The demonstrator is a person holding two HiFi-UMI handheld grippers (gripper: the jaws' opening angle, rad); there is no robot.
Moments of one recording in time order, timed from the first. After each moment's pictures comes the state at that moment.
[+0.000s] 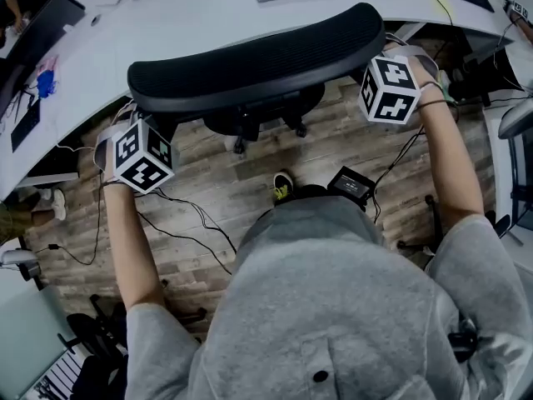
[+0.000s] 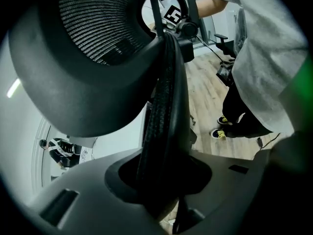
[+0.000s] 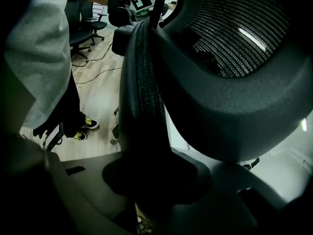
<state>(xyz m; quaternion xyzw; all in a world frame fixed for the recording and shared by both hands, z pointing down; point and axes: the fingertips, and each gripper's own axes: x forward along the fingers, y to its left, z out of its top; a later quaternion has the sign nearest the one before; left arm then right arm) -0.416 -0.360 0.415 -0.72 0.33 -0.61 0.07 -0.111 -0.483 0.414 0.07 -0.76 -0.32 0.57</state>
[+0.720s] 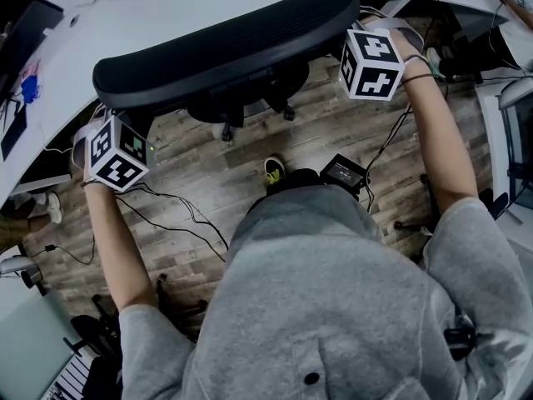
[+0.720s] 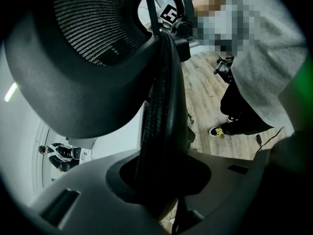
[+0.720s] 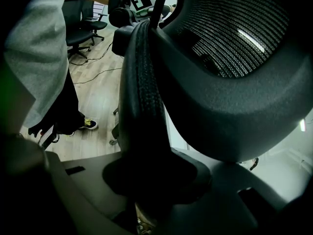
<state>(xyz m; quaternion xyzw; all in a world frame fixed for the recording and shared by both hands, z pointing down) -0.412 -0.352 0.416 -0.72 0.31 -0.62 0.07 -0.110 -0.479 0.412 0.08 -0.76 -0.32 0.56</state>
